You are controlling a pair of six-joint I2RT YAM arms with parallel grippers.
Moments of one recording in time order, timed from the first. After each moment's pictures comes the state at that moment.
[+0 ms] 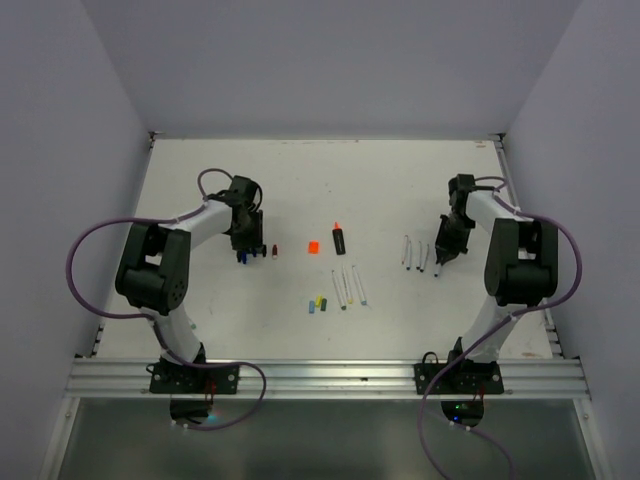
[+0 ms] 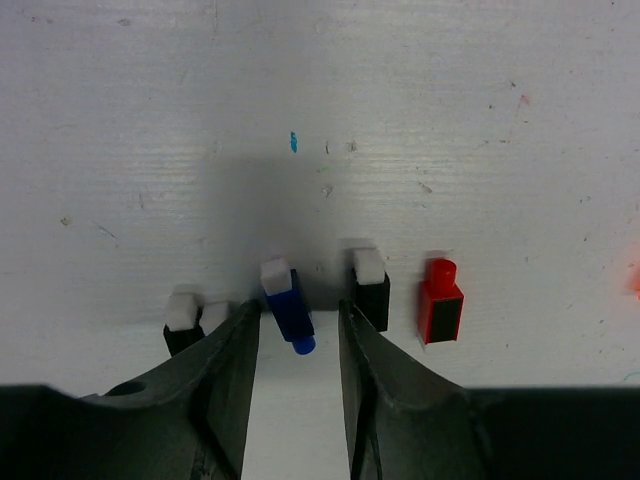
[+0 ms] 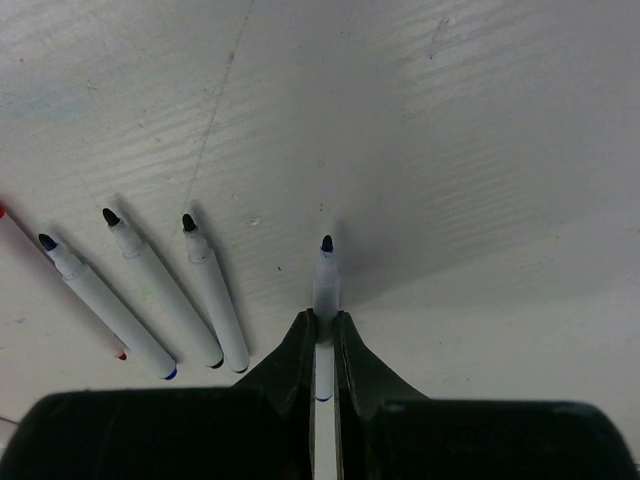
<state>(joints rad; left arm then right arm) -0.28 1.80 1.12 -0.55 -0.01 -0.33 -0.05 1.83 1.20 -0.86 0.03 0.34</state>
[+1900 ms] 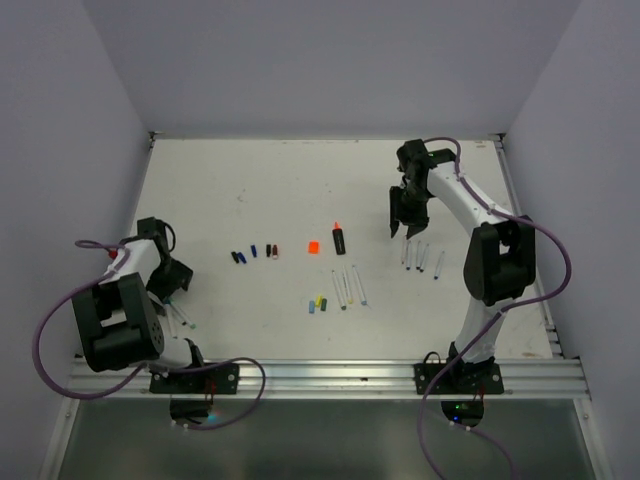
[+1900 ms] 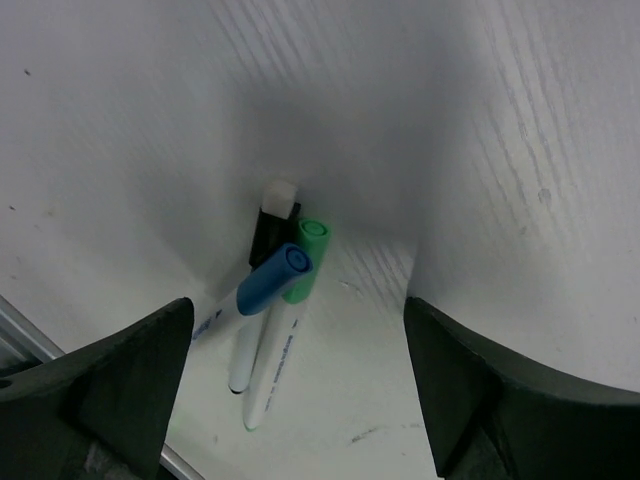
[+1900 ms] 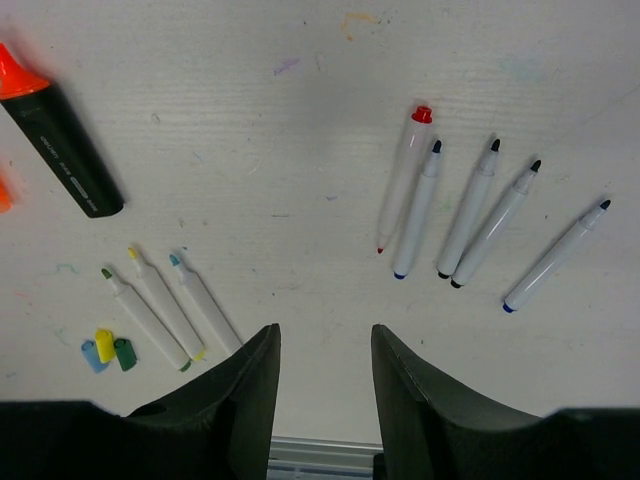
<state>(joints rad) 0.31 1.41 0.76 -0.80 -0.32 -0.75 0.27 1.88 1.60 -1.13 -0.04 0.35</state>
